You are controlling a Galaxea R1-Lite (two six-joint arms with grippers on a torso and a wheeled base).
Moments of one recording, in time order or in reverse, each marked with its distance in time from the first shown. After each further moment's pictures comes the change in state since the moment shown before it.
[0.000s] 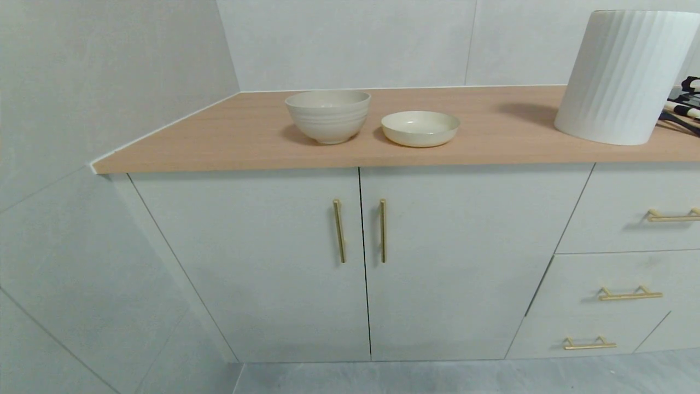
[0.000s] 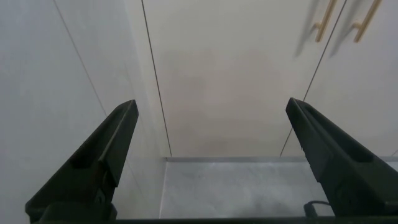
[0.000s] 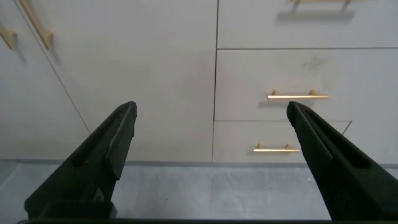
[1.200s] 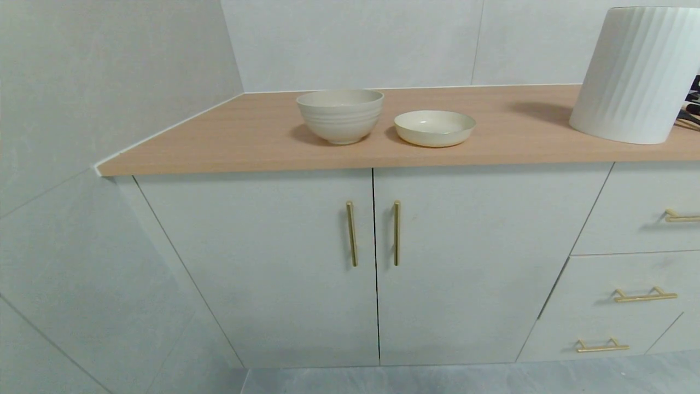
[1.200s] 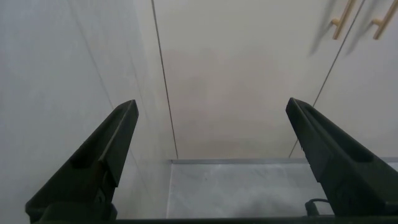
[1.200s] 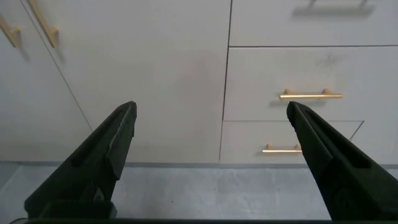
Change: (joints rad) left arm 0.000 0.000 0.000 0.000 0.000 0.000; right arm 0.000 0.000 0.000 0.000 0.003 -0.004
